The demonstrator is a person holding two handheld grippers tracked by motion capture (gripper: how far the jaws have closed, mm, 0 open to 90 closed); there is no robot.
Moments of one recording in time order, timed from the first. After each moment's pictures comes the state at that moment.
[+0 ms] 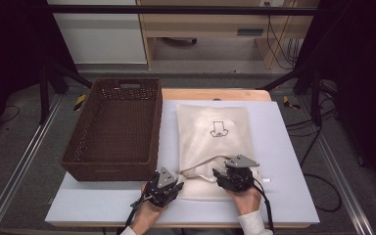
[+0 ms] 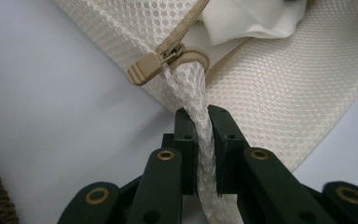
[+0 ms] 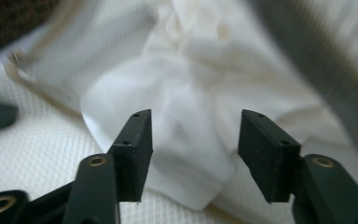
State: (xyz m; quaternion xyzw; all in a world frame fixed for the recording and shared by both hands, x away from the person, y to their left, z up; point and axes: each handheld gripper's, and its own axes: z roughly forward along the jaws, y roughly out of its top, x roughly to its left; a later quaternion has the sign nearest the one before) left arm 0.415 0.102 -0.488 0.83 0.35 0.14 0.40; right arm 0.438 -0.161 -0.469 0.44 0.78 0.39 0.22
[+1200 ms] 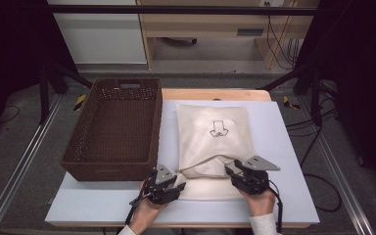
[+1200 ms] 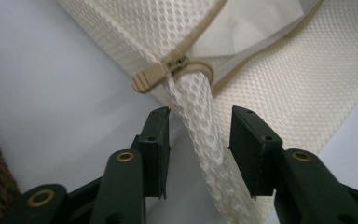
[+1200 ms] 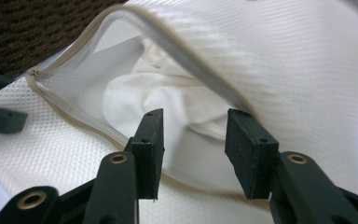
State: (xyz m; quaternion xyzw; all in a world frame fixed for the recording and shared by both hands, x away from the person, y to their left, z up) left arm 0.420 0.106 -0.477 0.82 0.37 0.14 0.42; right arm 0.416 -0.199 -0.442 0.43 0.75 0.43 0.24
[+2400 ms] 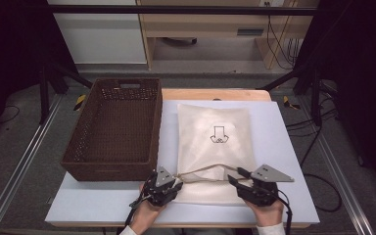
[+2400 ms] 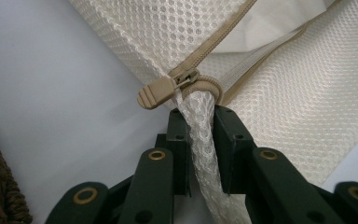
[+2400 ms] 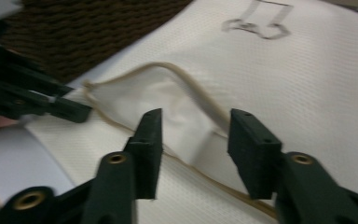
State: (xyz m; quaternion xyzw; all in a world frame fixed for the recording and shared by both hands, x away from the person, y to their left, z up) left arm 0.417 0.107 -0.488 0.82 0.37 0.14 0.41; right arm 0.389 -0.200 -0.431 0.40 0.76 0.47 0.21
